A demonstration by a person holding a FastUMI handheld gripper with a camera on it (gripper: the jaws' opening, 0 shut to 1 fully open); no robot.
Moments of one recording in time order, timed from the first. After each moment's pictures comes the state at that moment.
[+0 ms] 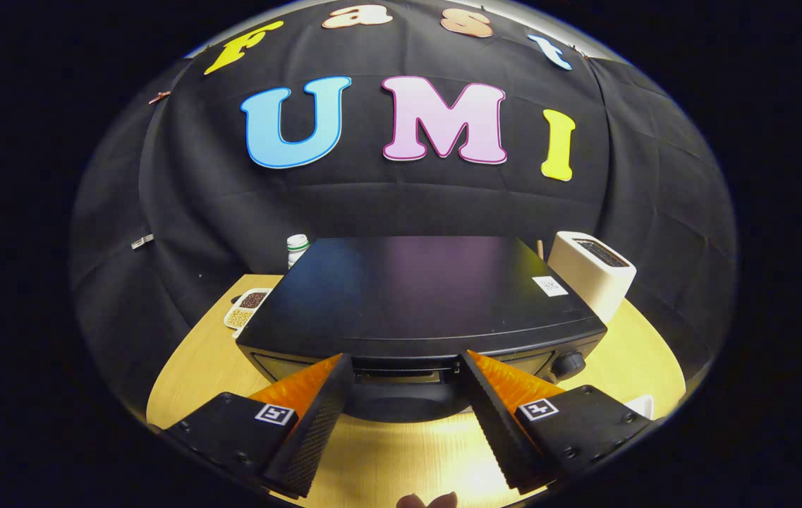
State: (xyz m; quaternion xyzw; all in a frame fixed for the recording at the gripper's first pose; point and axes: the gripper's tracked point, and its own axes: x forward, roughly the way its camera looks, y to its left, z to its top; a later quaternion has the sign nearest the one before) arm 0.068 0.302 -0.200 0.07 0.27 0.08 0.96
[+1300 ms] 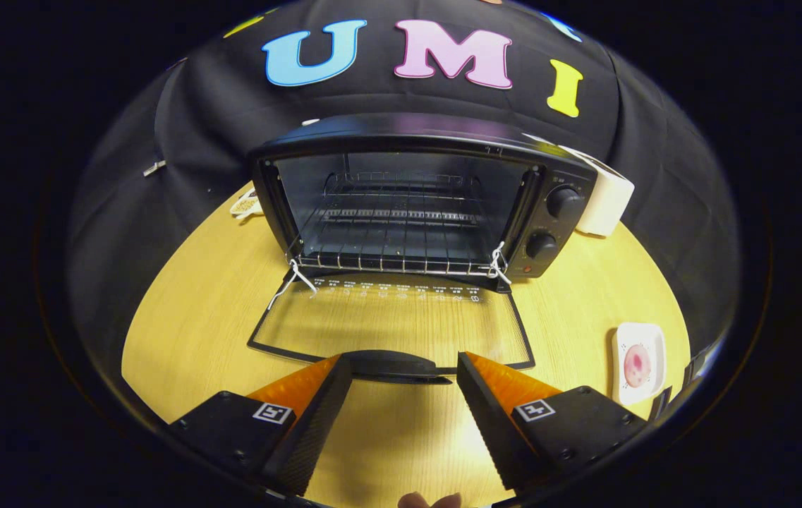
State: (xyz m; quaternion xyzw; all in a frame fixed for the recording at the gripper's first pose) arm -0.077 0.294 -0.304 0.04 0.42 0.10 0.90
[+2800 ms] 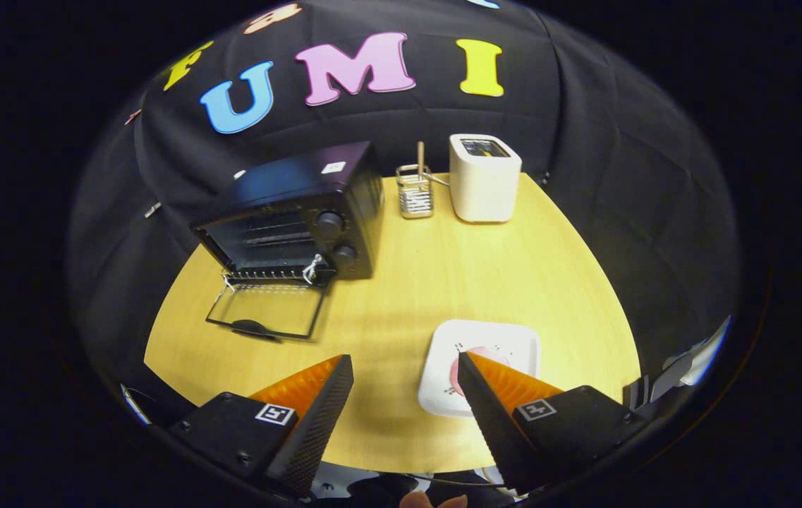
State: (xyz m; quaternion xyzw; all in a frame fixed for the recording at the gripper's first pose) arm -0.092 0.001 -0.271 0.10 0.44 0.10 0.89
